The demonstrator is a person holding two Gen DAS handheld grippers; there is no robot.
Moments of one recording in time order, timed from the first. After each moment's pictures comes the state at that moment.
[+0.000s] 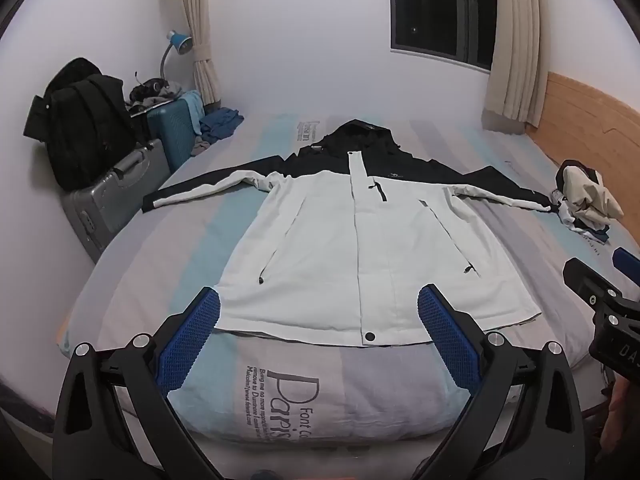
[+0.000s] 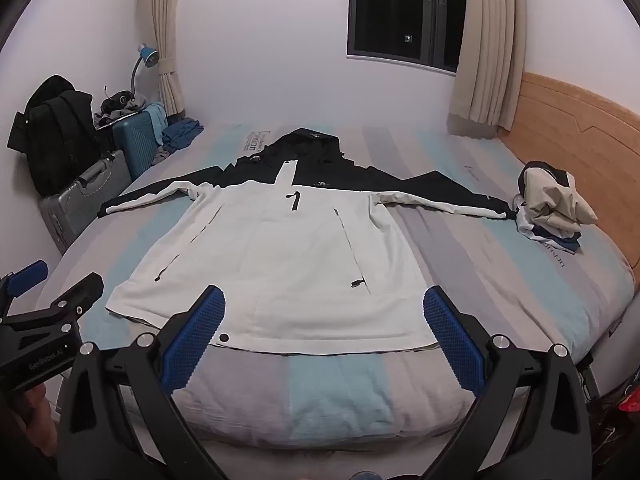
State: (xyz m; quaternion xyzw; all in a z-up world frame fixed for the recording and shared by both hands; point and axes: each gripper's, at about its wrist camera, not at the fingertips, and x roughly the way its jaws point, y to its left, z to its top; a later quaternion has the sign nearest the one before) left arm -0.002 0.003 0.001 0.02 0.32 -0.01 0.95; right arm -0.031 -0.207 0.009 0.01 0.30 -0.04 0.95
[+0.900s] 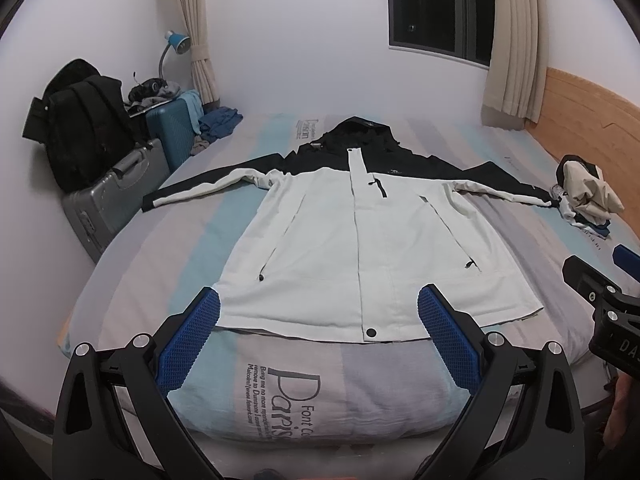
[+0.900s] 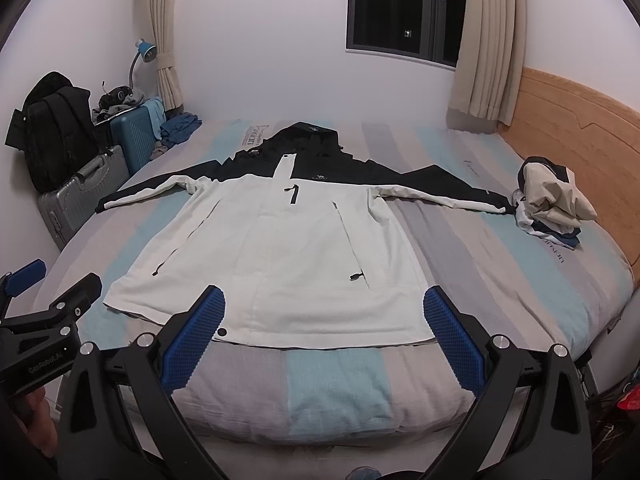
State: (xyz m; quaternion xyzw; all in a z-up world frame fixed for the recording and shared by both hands) left arm -0.001 -0.005 -0.005 0.03 0.32 -0.01 0.95; right arm -0.033 -0.205 0.004 0.01 0.31 -0.05 0.95
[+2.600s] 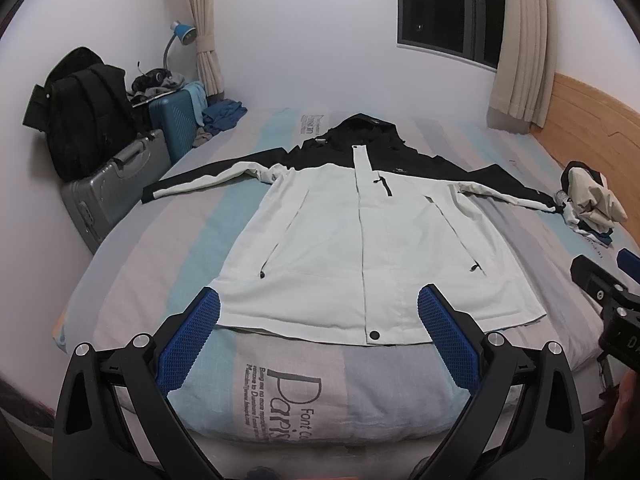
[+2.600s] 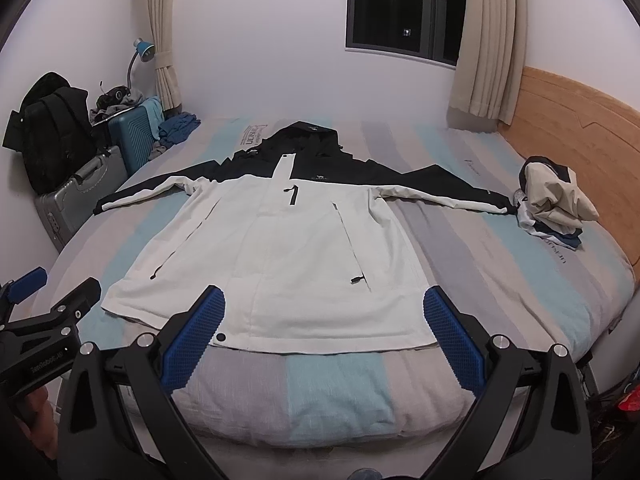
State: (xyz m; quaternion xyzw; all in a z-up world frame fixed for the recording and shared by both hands) left arm 0.015 0.001 -0.014 0.01 0.33 0.00 0.94; right arm -0.024 -0.207 0.005 0.01 0.31 -0.05 0.95
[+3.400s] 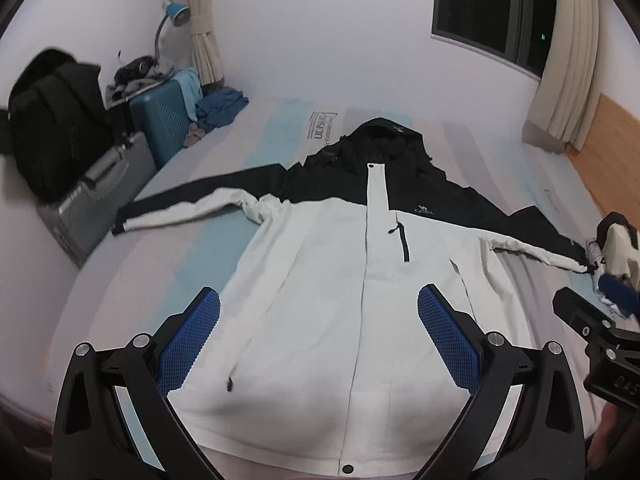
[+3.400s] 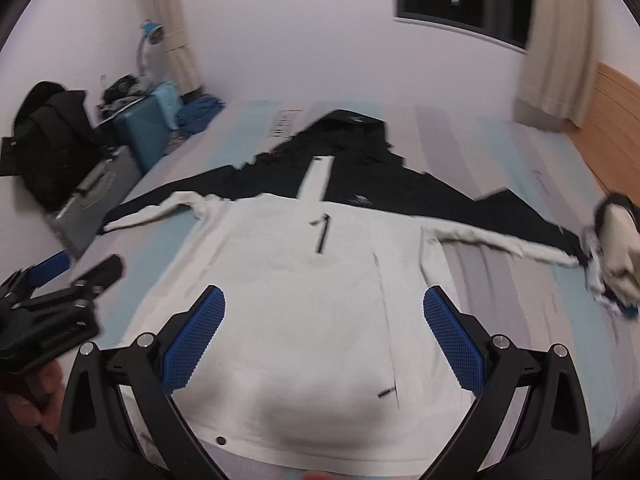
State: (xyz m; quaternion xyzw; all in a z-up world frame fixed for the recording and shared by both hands) left arm 0.248 -0.033 0.036 -0.01 0.38 0.04 0.92; right arm 0.240 -0.238 0.055 0.01 0.39 0.07 0.92
